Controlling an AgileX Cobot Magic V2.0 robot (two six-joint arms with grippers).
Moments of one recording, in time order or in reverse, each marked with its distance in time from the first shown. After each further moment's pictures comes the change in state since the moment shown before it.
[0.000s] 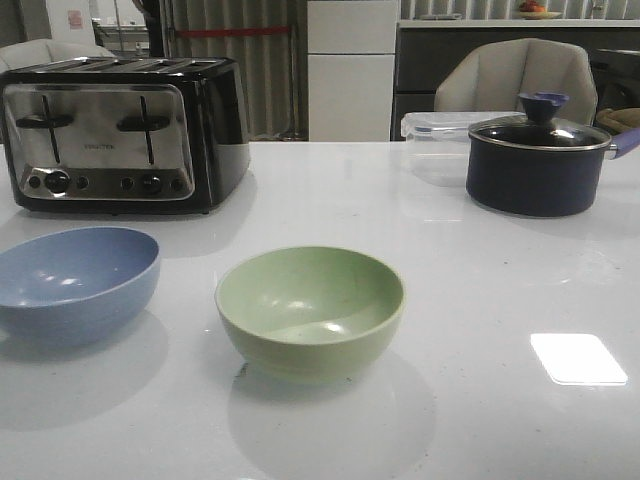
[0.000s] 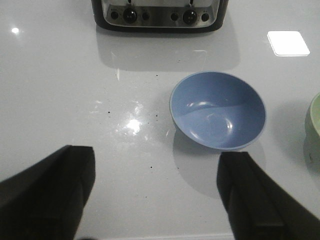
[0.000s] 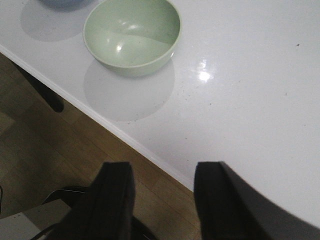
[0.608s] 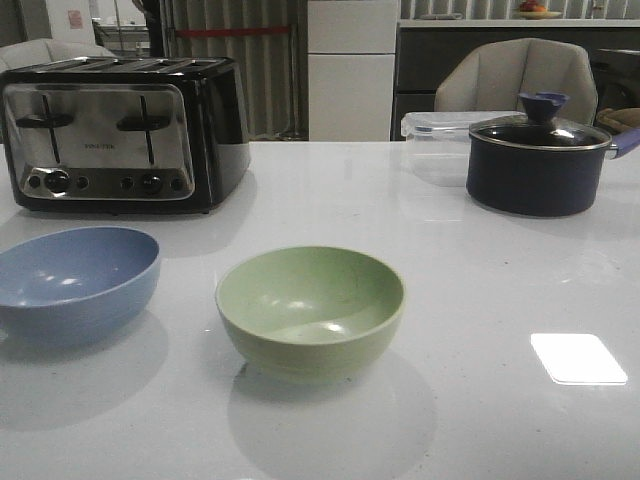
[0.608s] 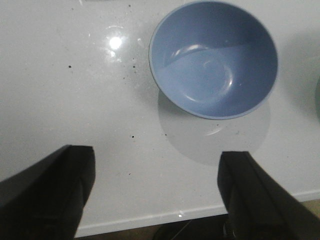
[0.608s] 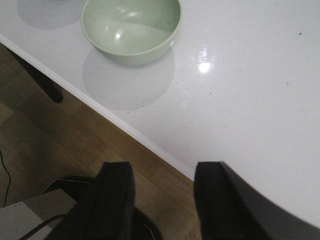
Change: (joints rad) left arm -0.061 0.484 -0.140 -0.018 0.022 0.055; right arm 0.000 -0.002 0.000 -0.002 0.038 0.001
